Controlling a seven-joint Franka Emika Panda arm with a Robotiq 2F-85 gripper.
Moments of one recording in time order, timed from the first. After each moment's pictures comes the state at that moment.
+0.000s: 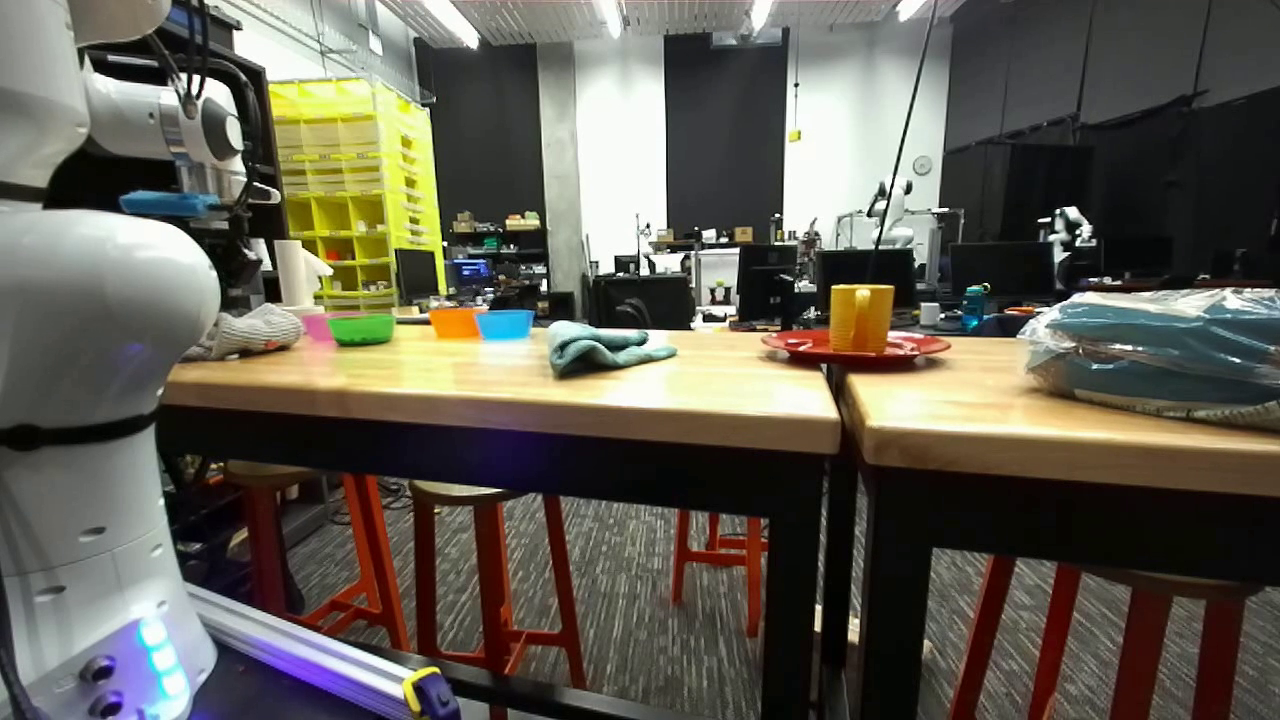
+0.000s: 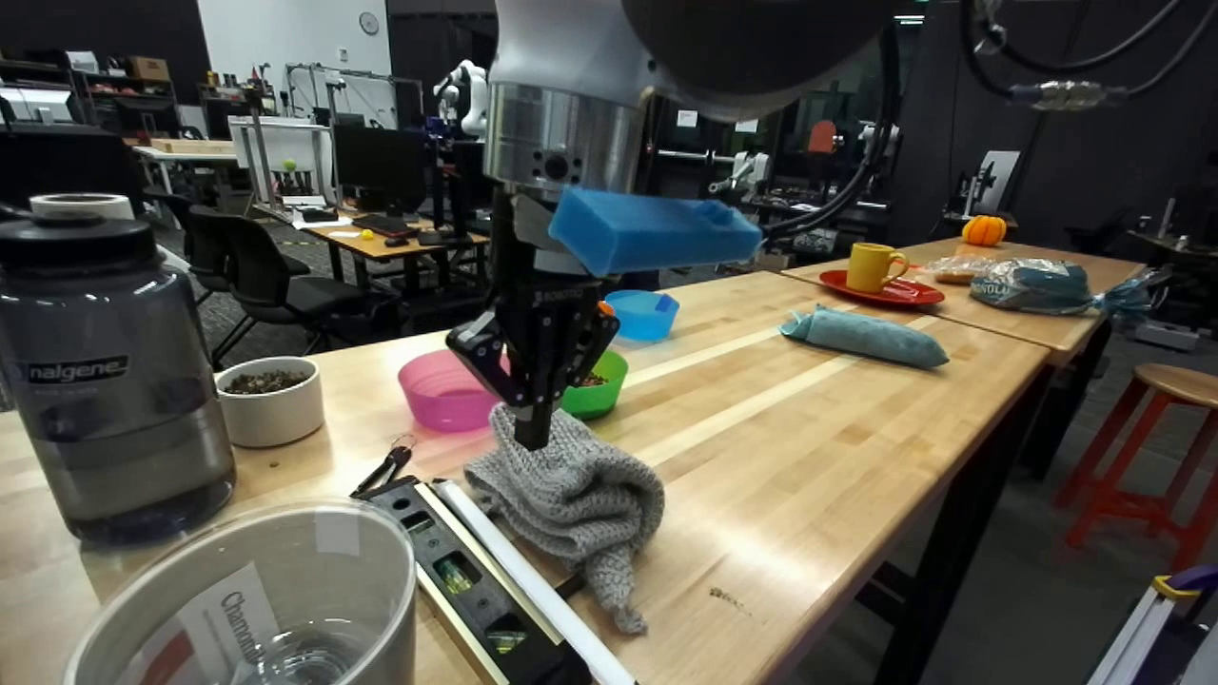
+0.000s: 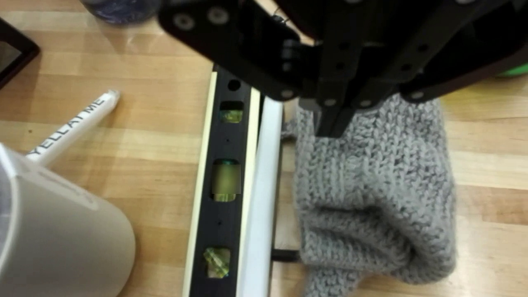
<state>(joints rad) 0.40 0.00 0.41 -2.01 0.04 2.11 0.58</state>
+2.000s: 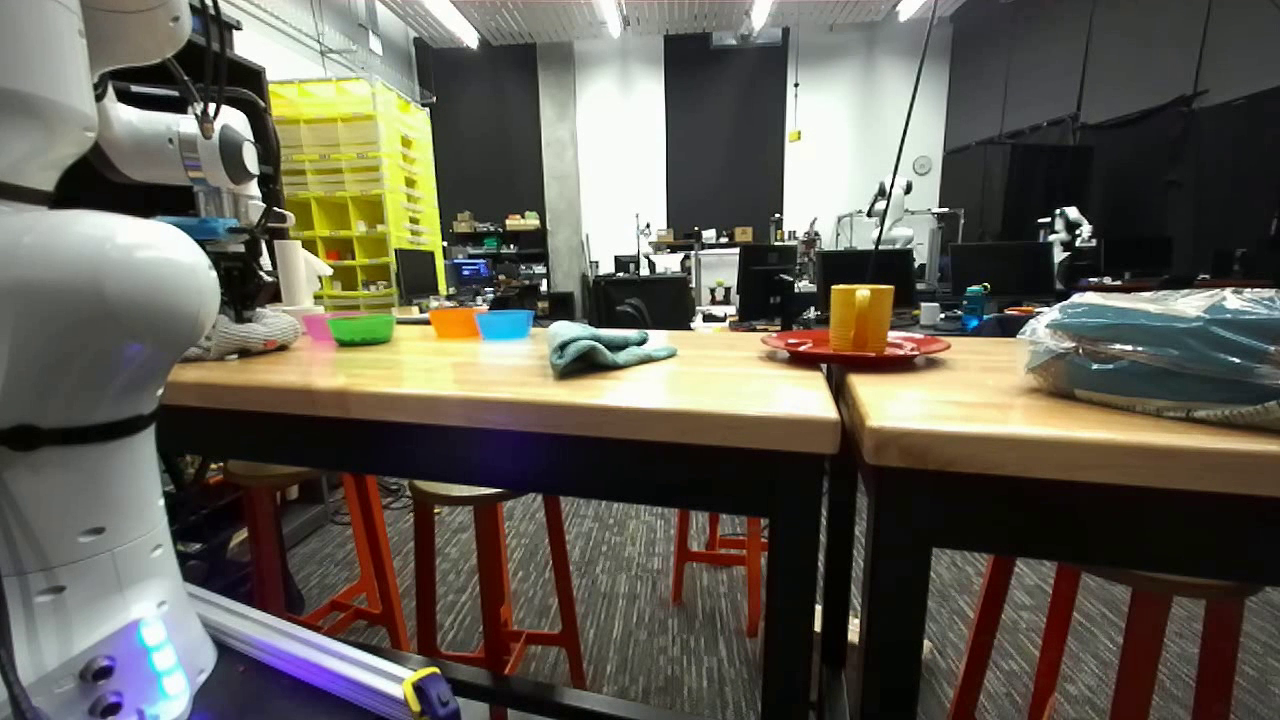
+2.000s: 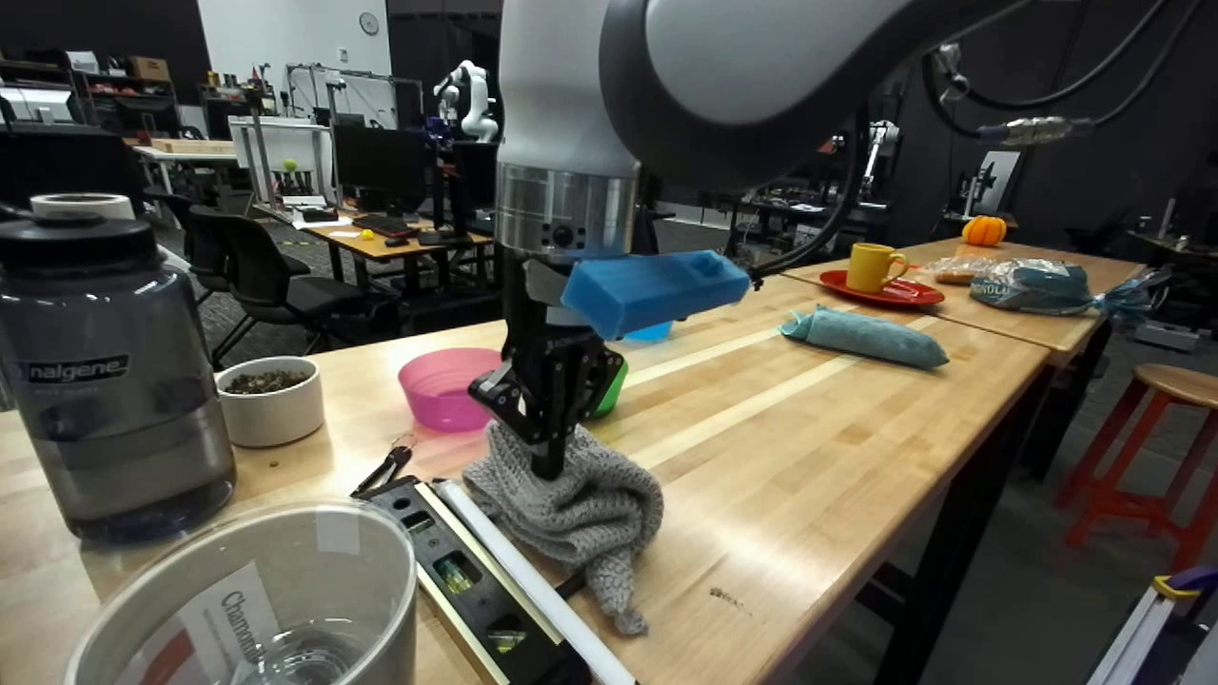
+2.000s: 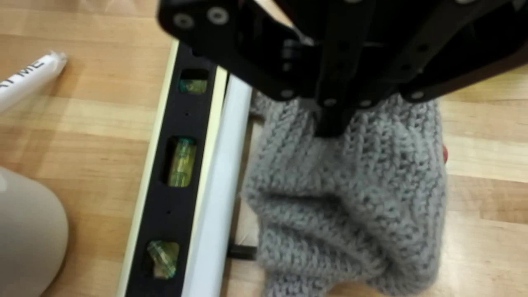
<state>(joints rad) 0.40 0.05 0.39 -2.05 0.02 2.14 0.53</state>
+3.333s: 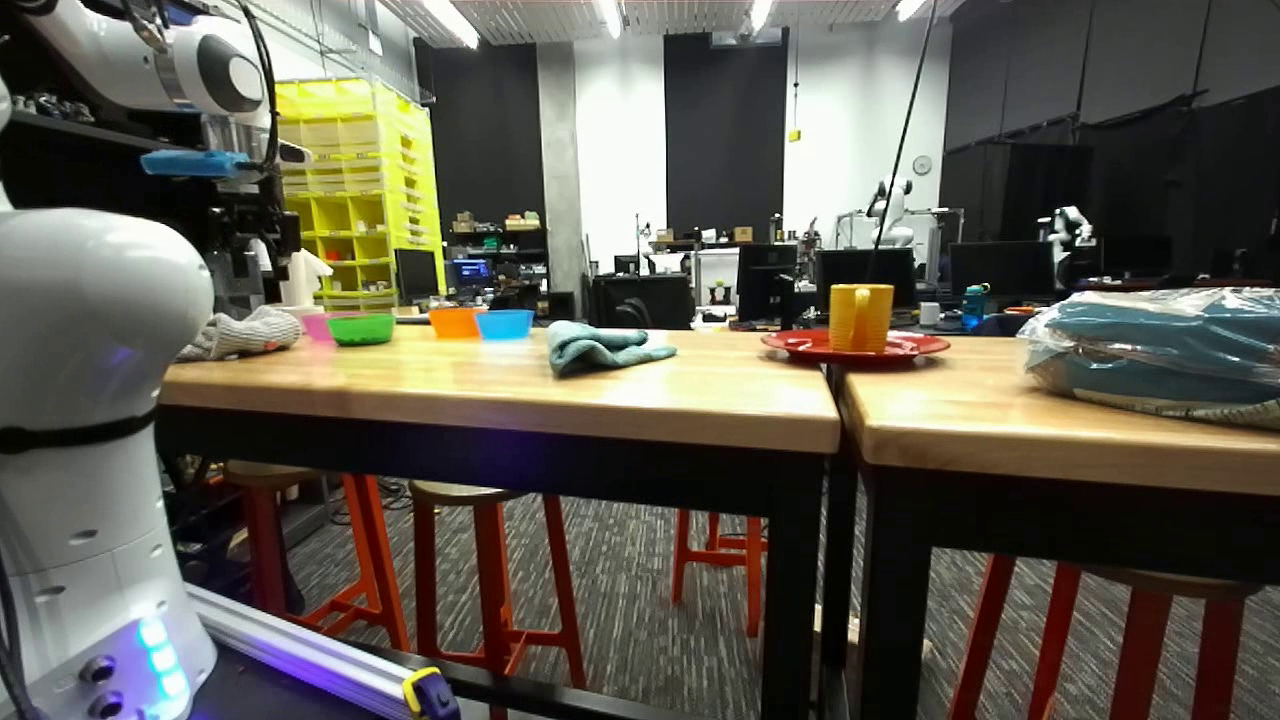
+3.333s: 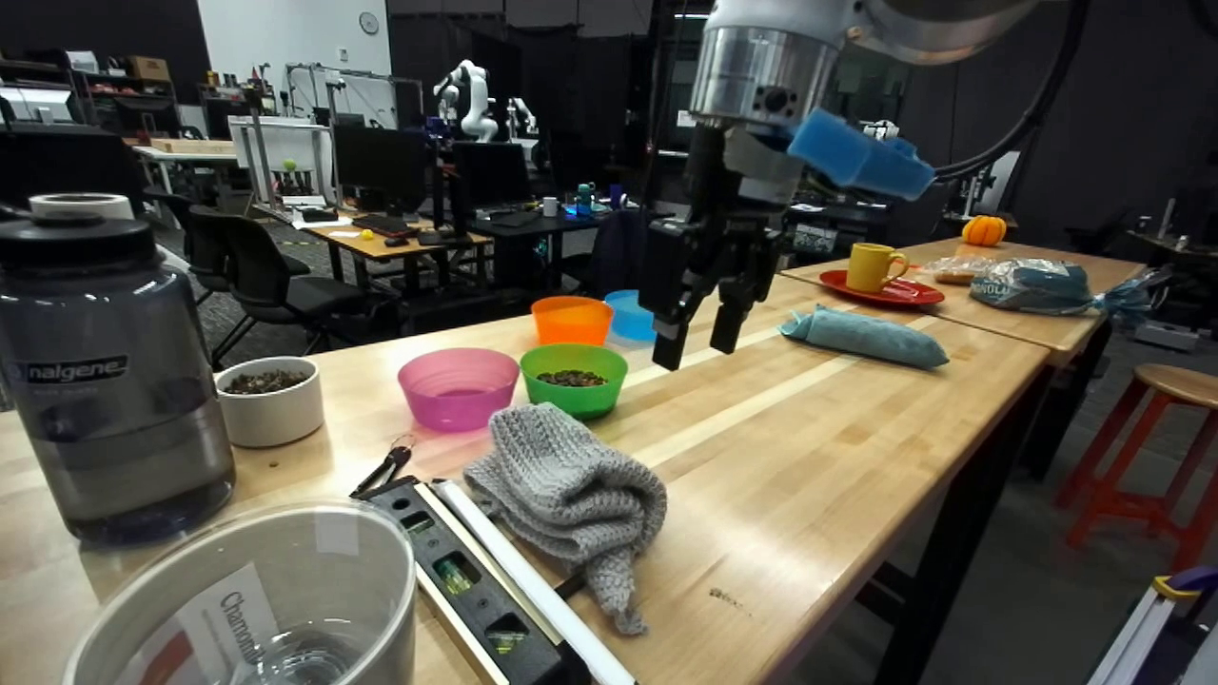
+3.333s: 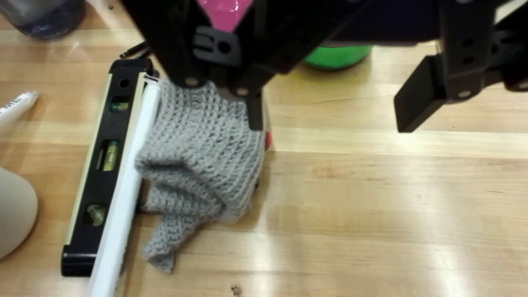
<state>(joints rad) 0.32 -0.37 0.30 -2.29 0.17 2.03 0.36</state>
